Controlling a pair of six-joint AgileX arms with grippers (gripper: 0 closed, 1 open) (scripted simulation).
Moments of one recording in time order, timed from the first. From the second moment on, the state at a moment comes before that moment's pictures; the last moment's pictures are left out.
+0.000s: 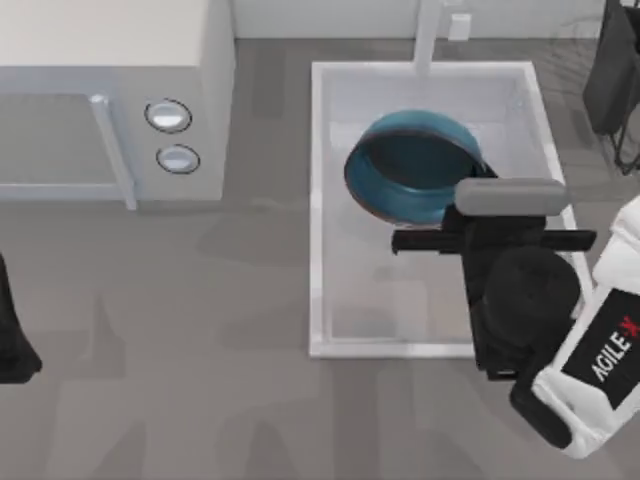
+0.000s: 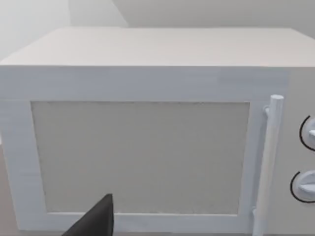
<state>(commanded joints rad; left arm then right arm) 0.00 0.00 0.00 0.00 0.00 0.00 0.65 2.18 0.62 1.55 0.69 0.01</state>
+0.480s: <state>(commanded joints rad) 0.00 0.00 0.00 0.00 0.00 0.00 0.65 2.23 0.61 1.61 0.68 0.02</state>
